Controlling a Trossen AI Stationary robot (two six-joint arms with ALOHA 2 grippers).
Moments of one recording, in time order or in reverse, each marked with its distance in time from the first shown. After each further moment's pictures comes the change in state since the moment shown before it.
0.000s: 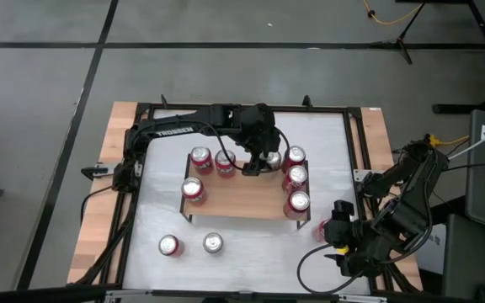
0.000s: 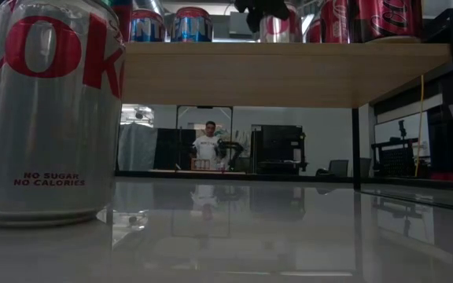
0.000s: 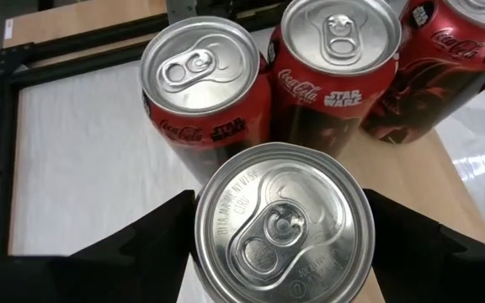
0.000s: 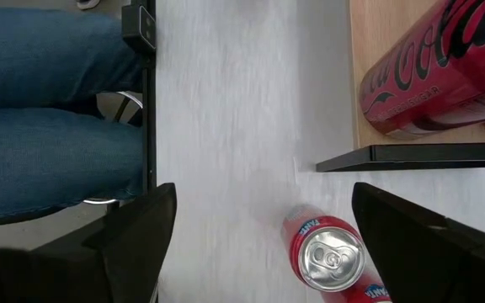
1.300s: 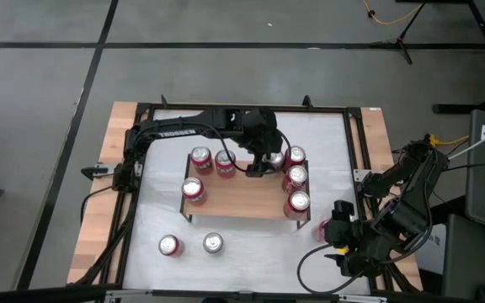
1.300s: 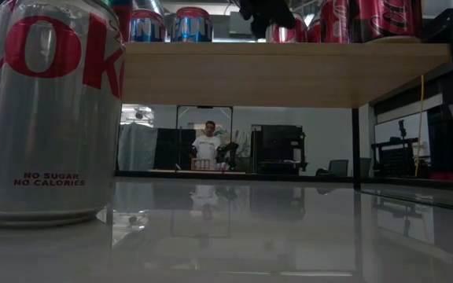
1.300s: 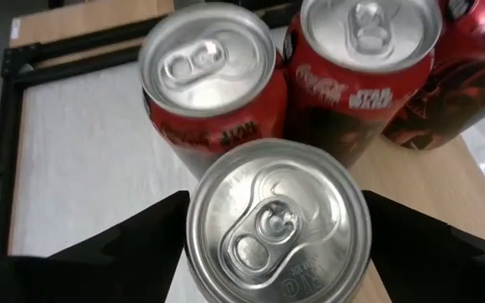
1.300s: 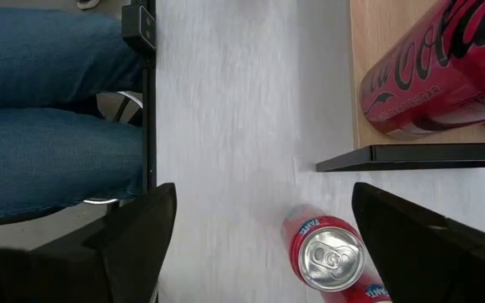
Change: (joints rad) left arm 0.000 0.002 -0.057 0.080 -0.023 0.001; right arm 0.000 0.000 0.000 0.000 0.000 0.000
